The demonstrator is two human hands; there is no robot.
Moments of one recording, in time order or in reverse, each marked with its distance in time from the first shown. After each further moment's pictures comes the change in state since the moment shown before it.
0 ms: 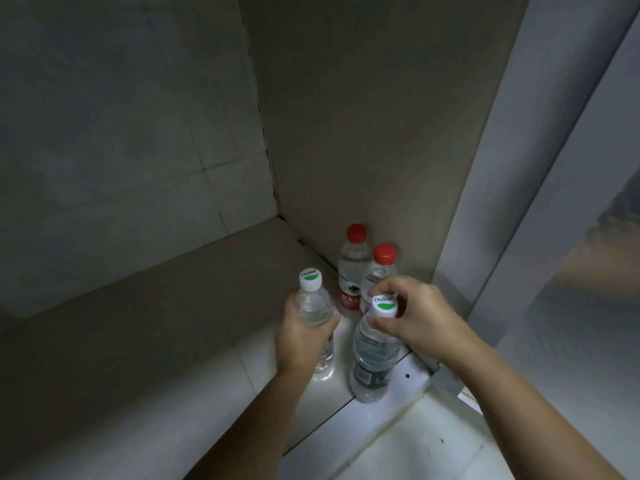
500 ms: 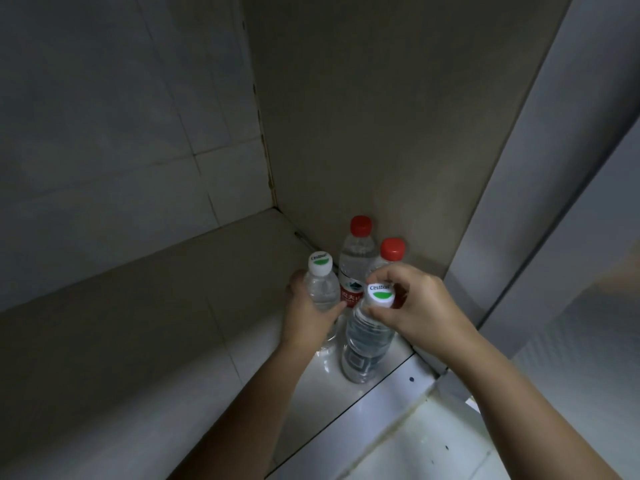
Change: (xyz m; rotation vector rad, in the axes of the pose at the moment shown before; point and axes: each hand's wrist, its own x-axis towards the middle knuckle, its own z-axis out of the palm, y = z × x) left_hand 0.045 -0.007 0.020 0.058 -0.146 0.123; right_hand 0.019 0.004 0.013 0.010 0.088 -0.042
